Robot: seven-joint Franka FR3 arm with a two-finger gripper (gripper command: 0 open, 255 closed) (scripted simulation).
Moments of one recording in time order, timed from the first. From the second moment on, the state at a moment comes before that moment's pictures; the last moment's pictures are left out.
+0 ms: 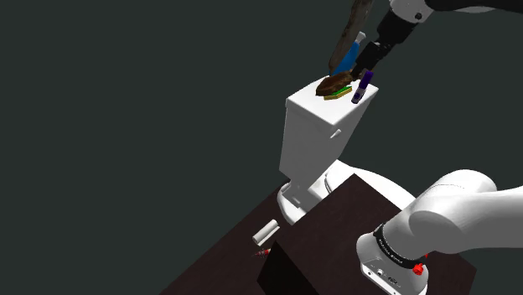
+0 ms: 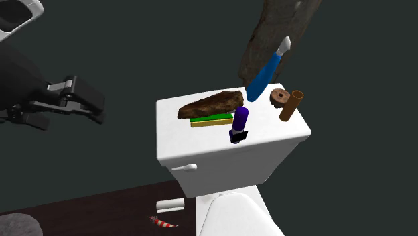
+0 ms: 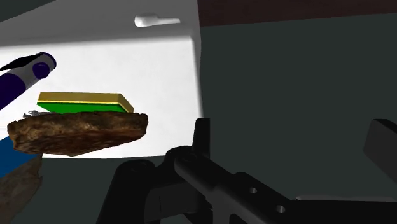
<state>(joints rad) -0.08 -0.70 -0.16 -2.29 -0.07 1.81 -0.27</state>
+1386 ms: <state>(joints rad) -0.14 -0.12 -0.56 -2.00 0.07 2.10 -0.65</state>
